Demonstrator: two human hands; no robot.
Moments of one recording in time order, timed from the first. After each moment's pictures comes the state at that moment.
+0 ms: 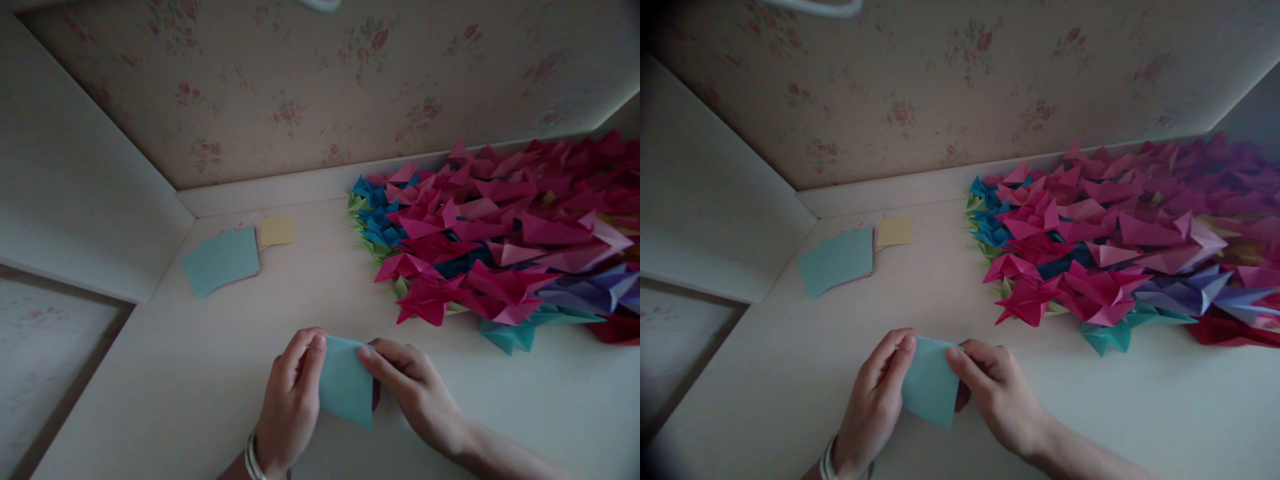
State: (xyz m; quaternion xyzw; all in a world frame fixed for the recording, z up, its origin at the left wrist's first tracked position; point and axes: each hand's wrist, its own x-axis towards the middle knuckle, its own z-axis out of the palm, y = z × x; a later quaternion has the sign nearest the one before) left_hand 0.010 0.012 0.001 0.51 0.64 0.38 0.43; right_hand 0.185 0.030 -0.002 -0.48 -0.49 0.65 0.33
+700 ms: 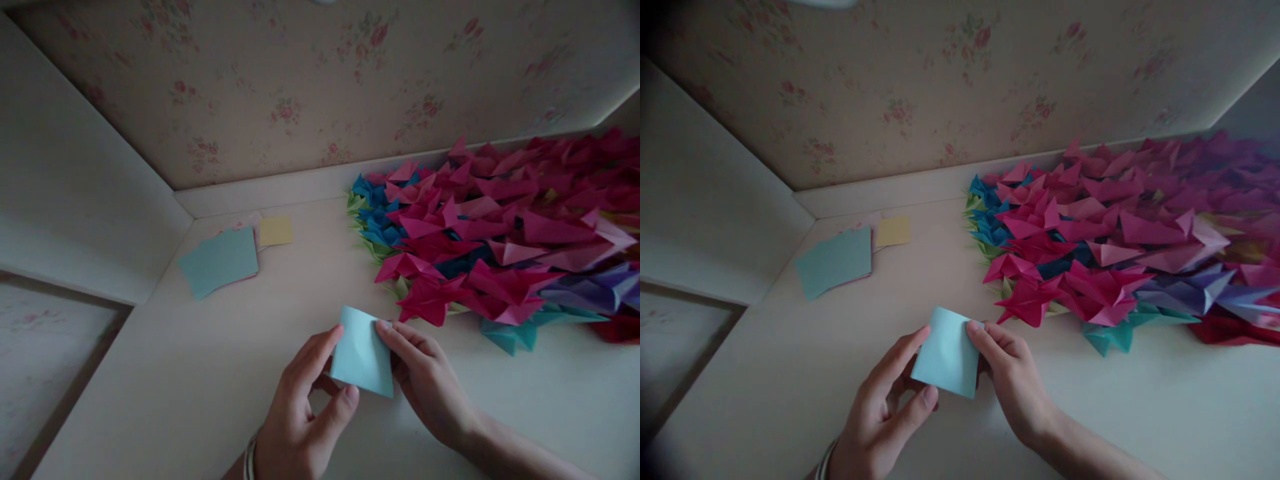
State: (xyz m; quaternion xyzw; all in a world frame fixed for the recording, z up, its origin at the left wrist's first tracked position) left_hand 0.008 0.001 0.003 0.55 0.49 0.42 0.54; right_hand 0.187 0.038 -0.018 -0.45 -0.24 0.73 0.45
